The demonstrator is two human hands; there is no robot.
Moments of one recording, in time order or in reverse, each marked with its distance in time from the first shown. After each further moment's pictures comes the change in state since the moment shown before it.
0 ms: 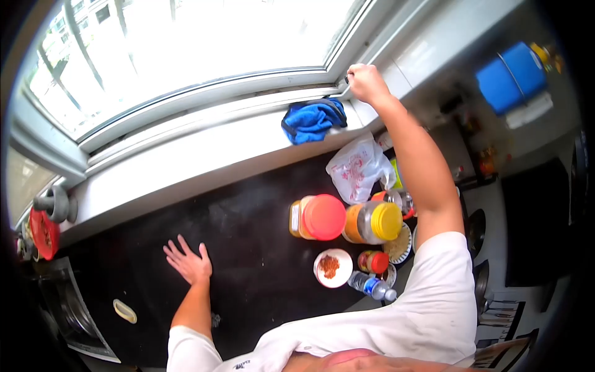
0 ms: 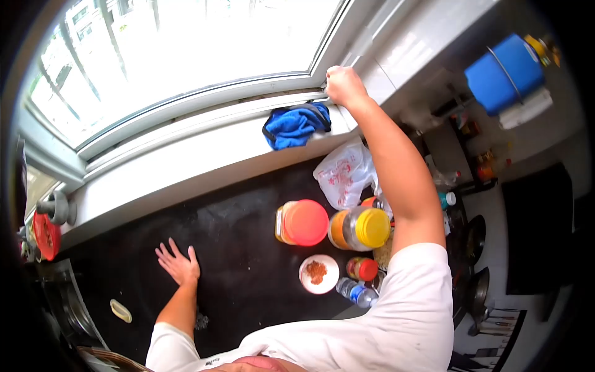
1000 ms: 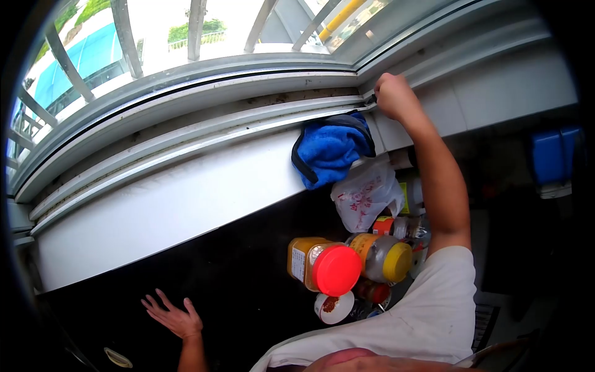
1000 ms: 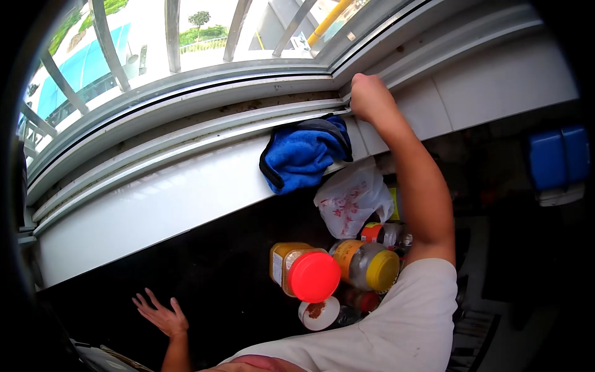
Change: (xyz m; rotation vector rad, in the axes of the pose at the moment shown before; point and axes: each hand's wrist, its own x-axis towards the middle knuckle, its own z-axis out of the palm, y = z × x) left_hand 0.010 -0.009 0.012 0.050 -0.023 0.093; right_hand 0.044 0.030 0.066 -0.285 -0.247 0.064
